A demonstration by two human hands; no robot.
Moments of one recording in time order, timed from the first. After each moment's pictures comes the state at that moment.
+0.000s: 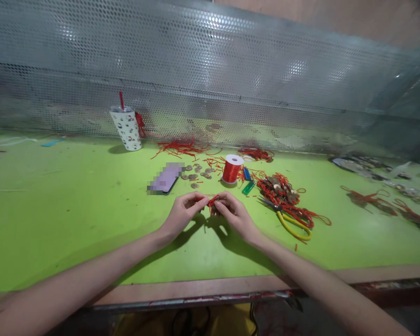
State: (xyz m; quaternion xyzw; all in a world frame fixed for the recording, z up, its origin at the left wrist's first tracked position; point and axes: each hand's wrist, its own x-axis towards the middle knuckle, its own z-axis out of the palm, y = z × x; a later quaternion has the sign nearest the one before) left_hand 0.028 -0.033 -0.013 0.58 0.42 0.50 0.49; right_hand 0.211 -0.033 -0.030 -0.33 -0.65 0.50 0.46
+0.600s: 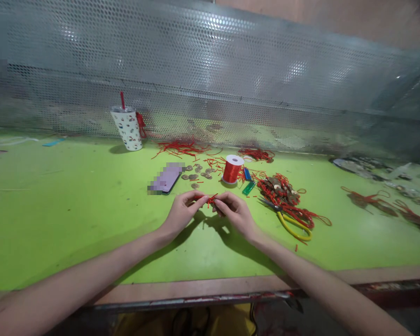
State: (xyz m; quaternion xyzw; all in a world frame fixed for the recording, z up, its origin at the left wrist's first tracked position) left_hand 0.029 -0.027 -0.016 0.59 0.43 0.52 0.45; right_hand 0.210 -0.031 -0.026 -0.35 -0.63 0.50 0.49
